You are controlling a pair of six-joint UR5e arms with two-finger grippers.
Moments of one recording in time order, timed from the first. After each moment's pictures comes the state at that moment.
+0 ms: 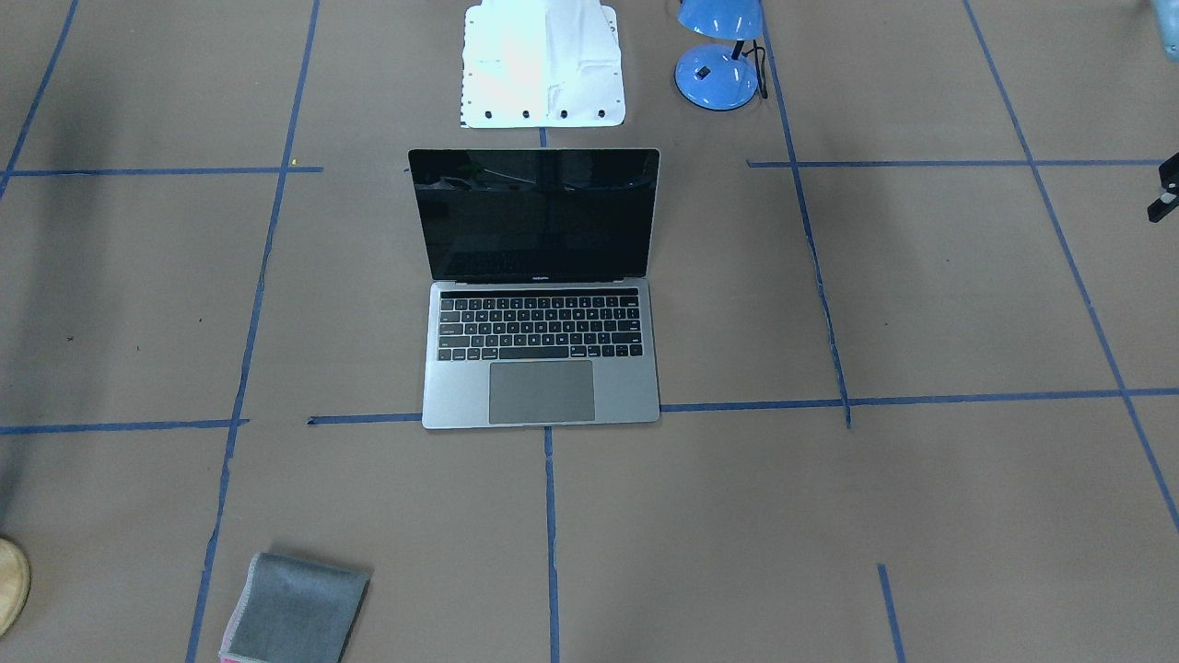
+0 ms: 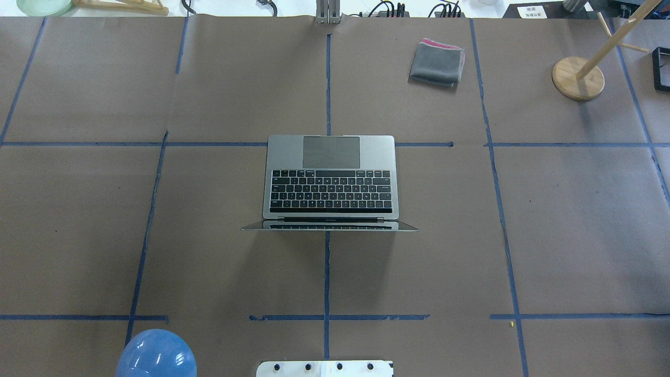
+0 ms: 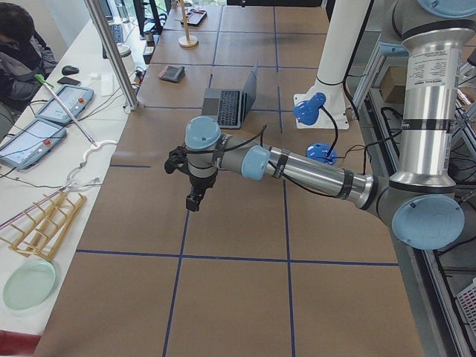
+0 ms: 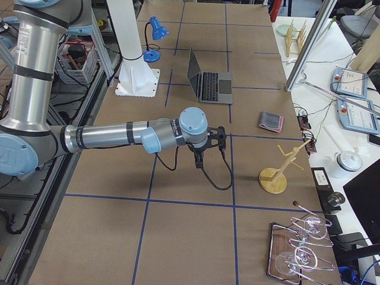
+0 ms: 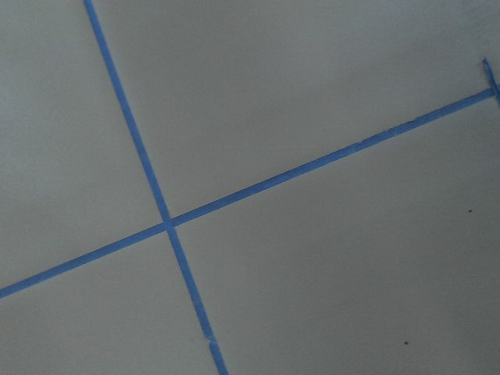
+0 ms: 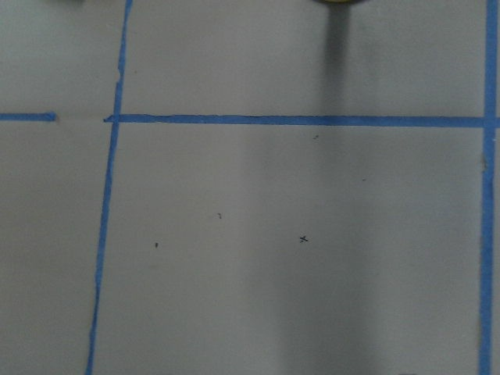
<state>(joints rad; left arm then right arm) -1.43 -1.55 -1.87 -1.66 -2.37 -0.01 1.39 -1.81 1.92 -1.18 2.54 0.45</state>
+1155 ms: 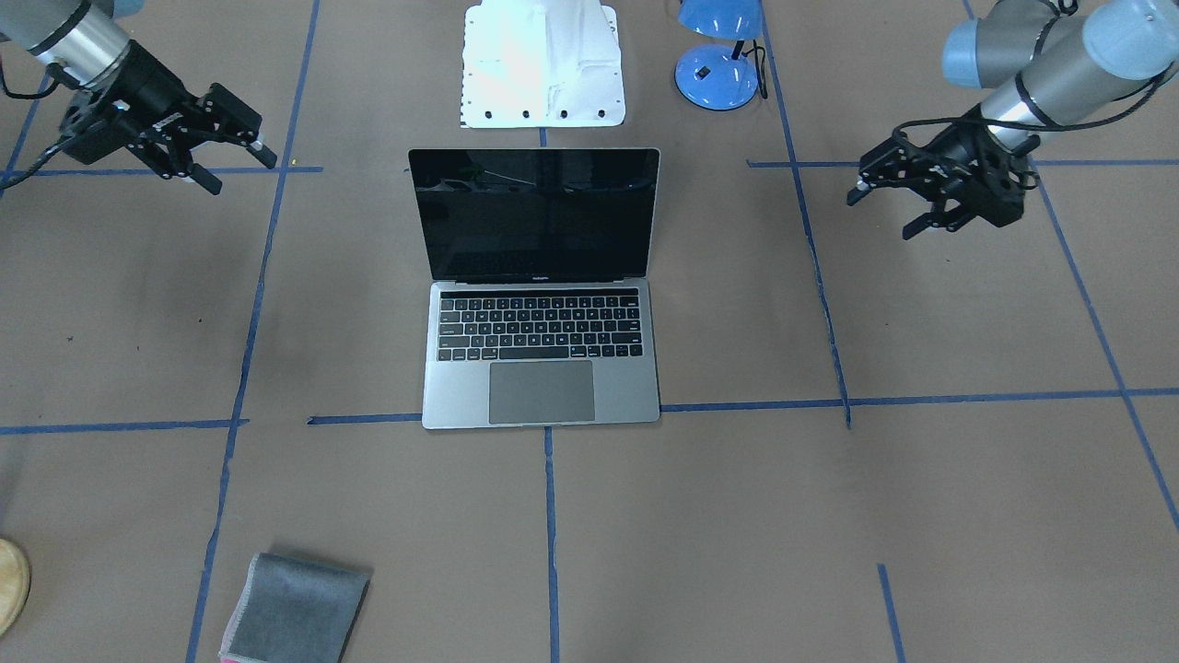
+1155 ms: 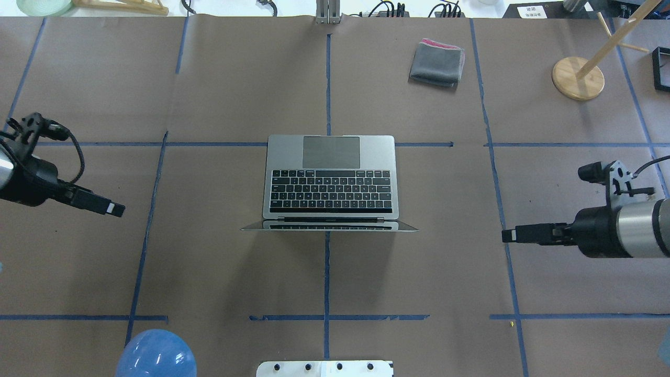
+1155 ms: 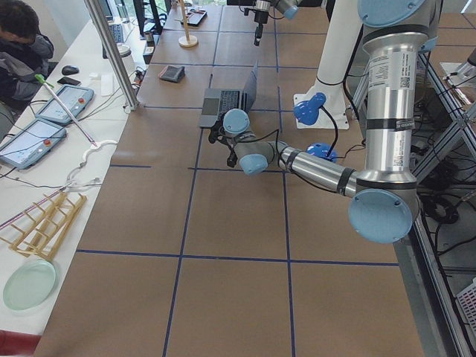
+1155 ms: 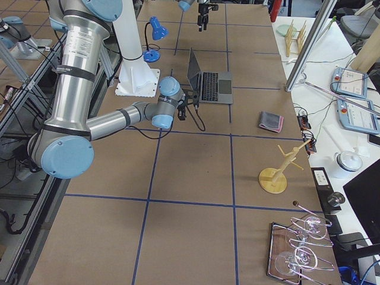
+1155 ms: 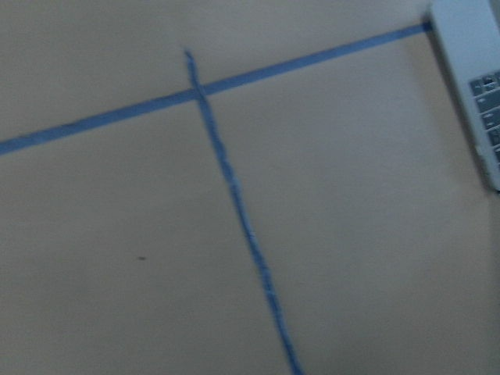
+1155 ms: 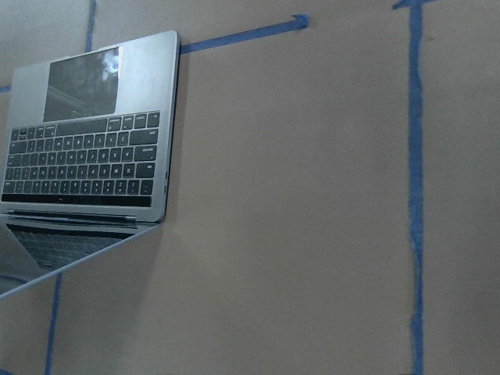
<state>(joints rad) -0.85 -1.54 -1.86 -2.39 -2.36 -0.85 0.59 -1.81 2.08 -0.62 1.95 1.31</state>
